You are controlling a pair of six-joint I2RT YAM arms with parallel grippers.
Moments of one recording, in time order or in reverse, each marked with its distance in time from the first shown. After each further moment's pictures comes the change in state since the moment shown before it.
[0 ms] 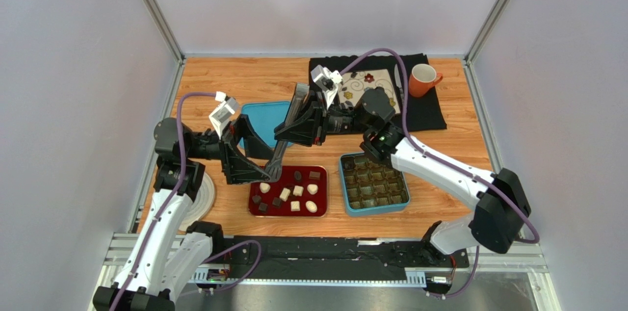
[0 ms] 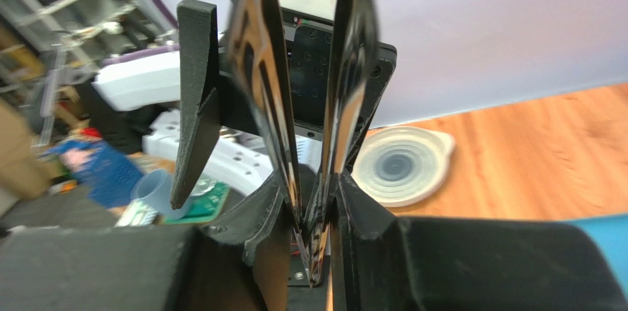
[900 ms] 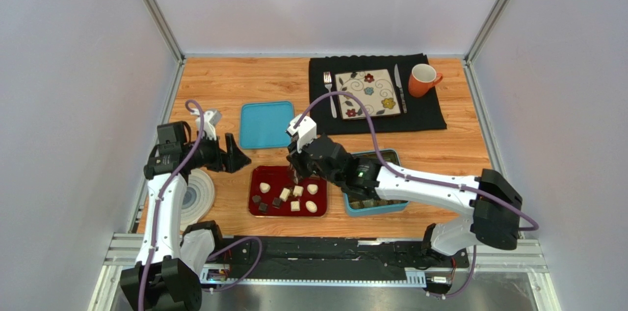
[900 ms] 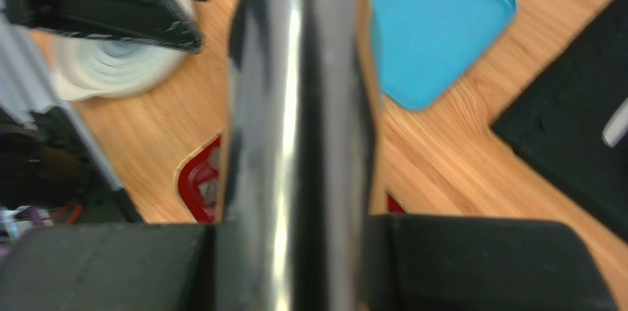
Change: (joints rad) left arm 0.363 0.138 0.054 -1.010 -0.688 0.906; right arm 0.305 -0.021 -0.098 -0.591 1.022 -0.372
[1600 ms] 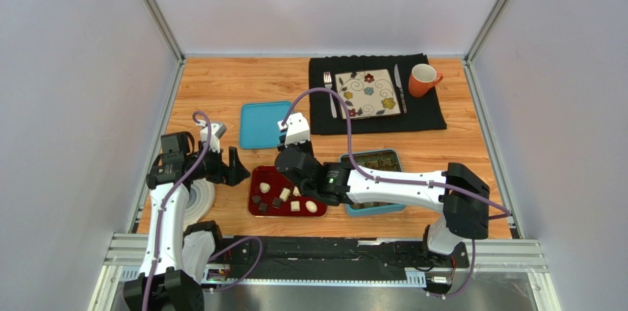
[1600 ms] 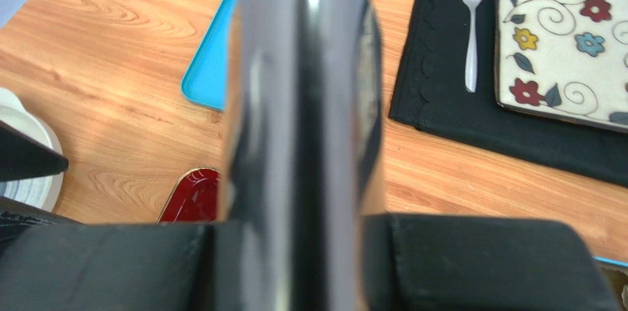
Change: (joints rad) left arm 0.000 -0.082 -0.115 -0.105 -0.104 0.145; right arm 0.146 0.225 0.197 -0.084 0.665 0.171
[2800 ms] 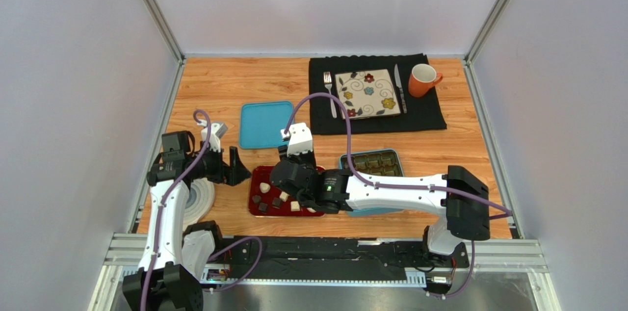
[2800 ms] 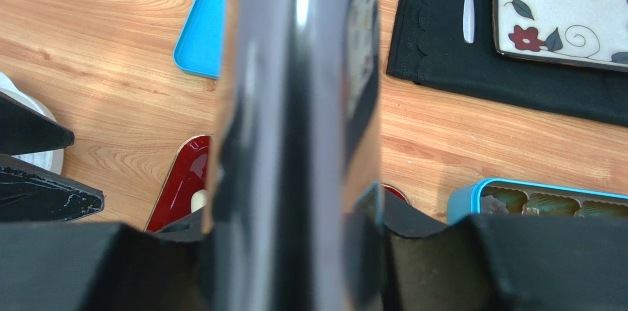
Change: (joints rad) left arm 0.000 0.026 0.002 -0.006 0.034 0.001; right arm 0.067 -0.001 0.027 -0.196 0.087 0.206
